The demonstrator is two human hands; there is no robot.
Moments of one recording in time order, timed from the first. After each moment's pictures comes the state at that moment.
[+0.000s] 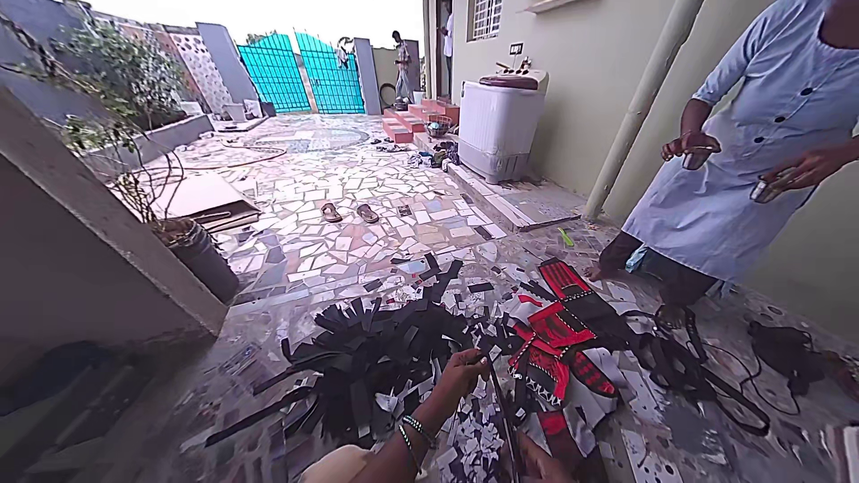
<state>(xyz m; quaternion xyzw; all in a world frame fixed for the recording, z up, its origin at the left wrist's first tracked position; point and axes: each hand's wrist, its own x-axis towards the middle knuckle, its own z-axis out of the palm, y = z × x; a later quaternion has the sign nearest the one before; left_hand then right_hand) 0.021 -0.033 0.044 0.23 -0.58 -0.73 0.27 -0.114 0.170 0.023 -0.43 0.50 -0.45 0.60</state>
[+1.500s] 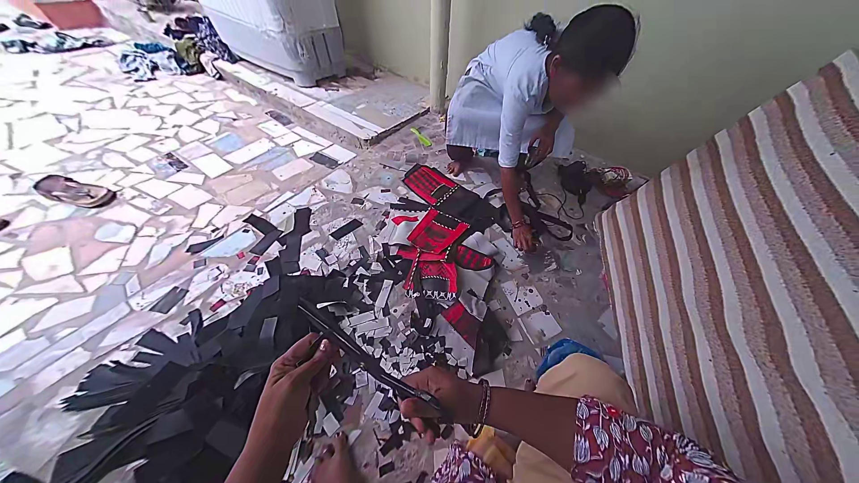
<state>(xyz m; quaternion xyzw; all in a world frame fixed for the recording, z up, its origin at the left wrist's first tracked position) 0.029 -0.036 0.039 0.29 -0.60 -0.68 0.29 -0.119 0.163 0.022 -0.40 0.42 -0.53 0.62</state>
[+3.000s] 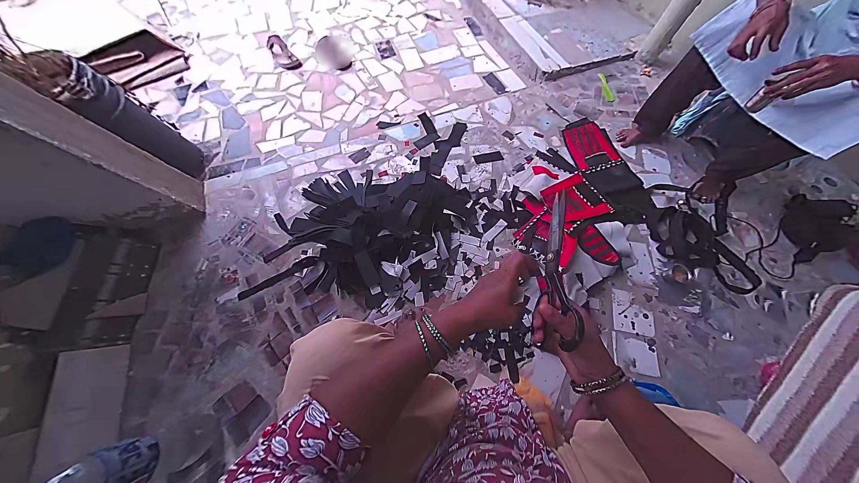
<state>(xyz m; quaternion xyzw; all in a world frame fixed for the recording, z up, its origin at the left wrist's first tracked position) 0.000 0.013 0.045 0.17 -0.84 -0.52 0.07 -0.114 0.159 0.040 -0.19 0.56 -0.63 0.51</state>
